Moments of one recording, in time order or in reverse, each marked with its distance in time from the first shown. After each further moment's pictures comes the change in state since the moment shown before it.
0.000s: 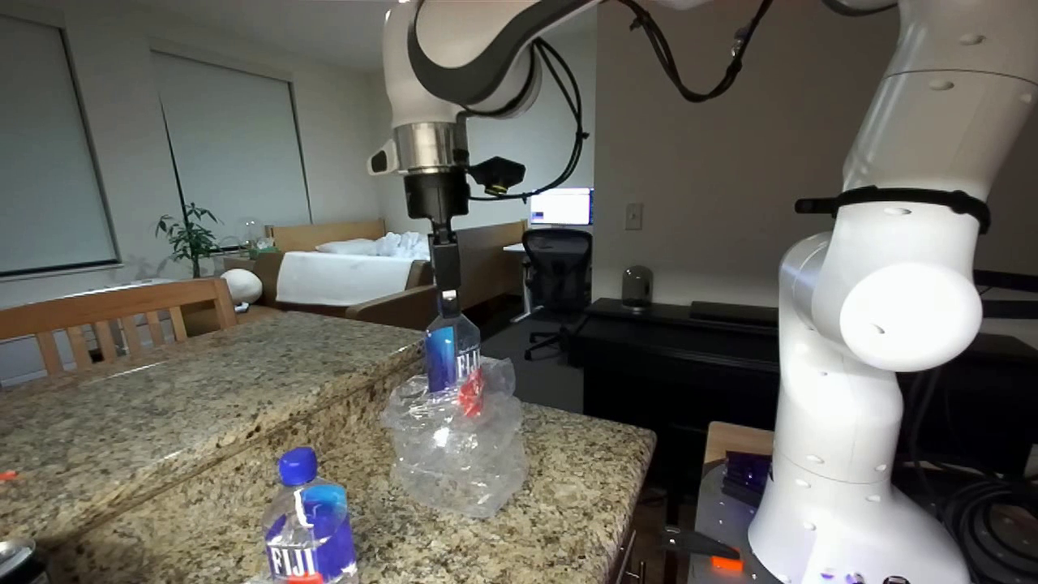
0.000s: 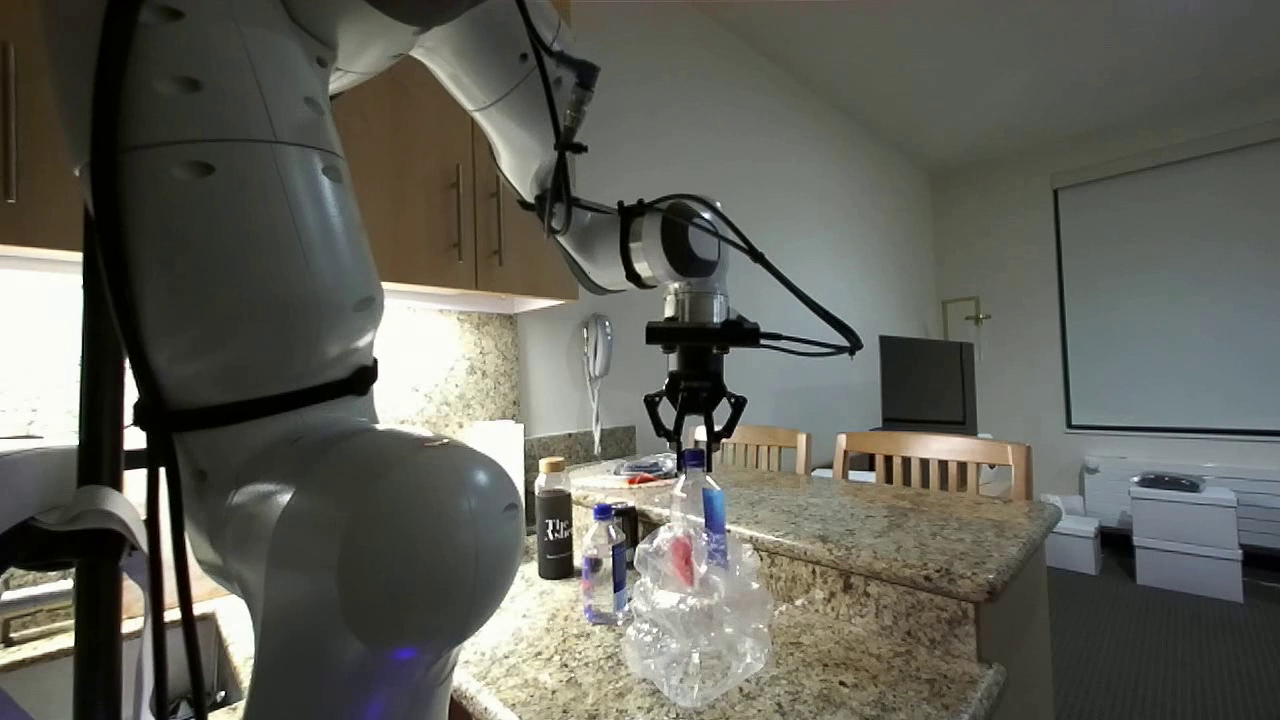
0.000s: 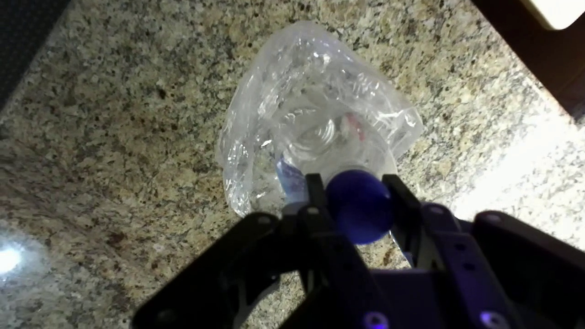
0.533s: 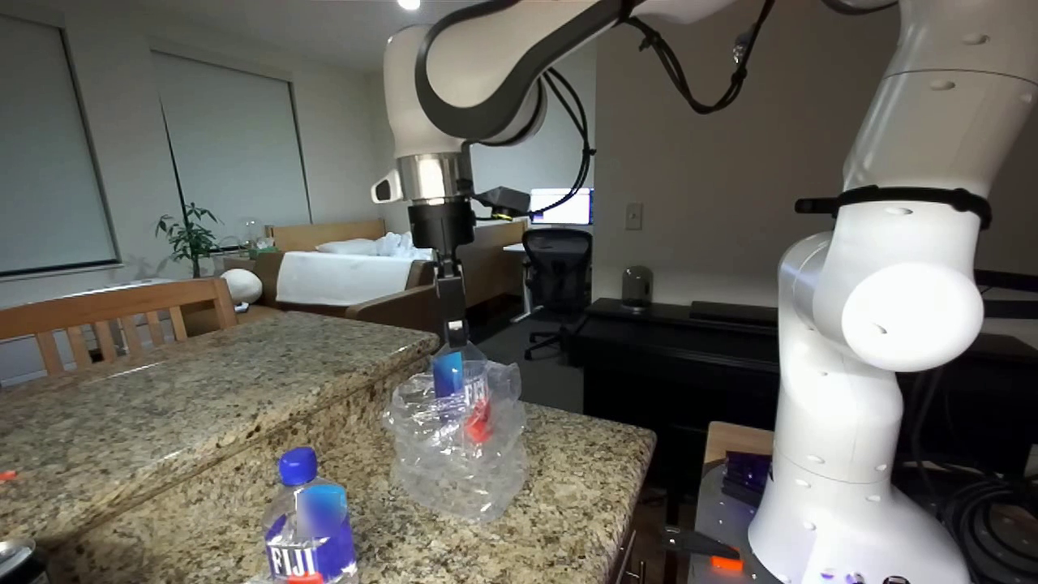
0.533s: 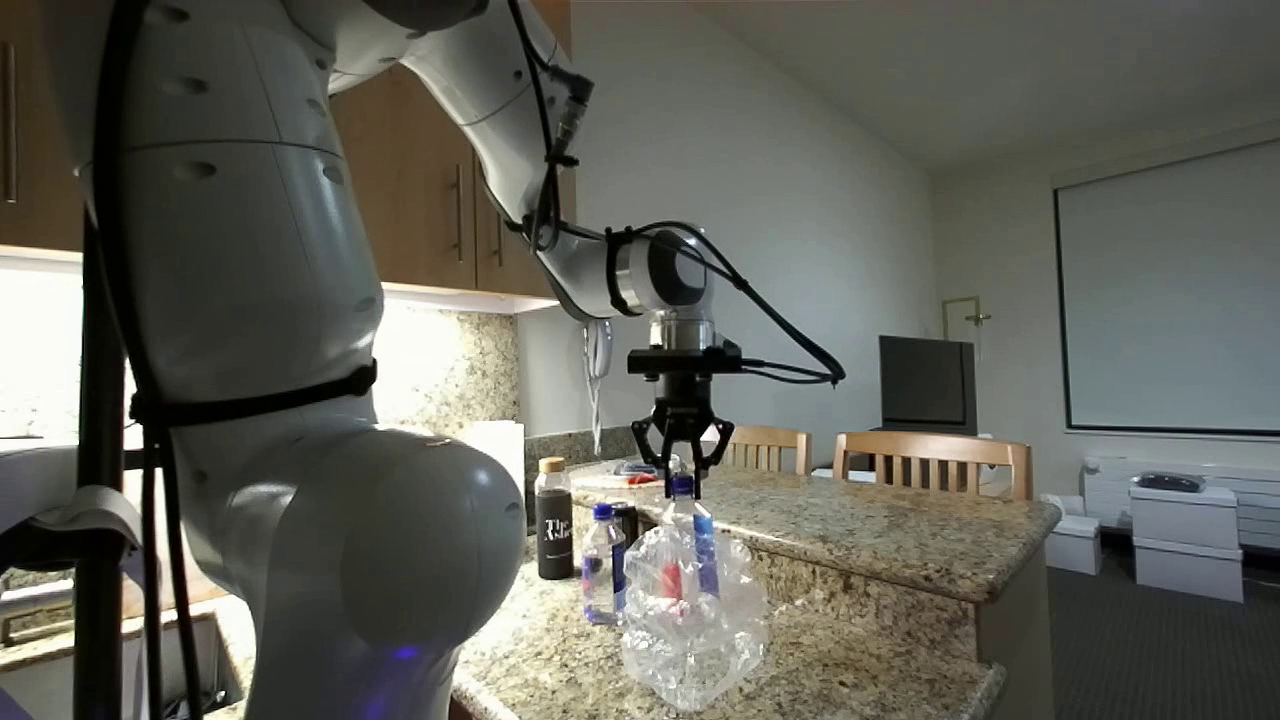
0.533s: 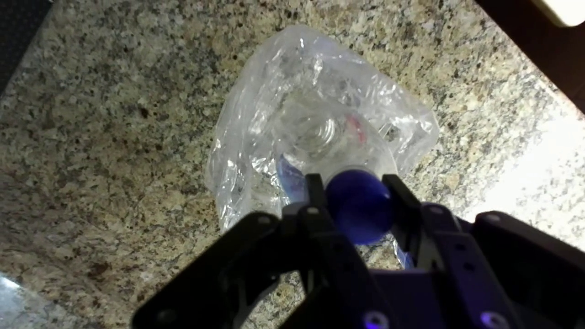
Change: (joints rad) arm 0.011 -0.001 0.026 -0.087 -0.015 0.075 0.079
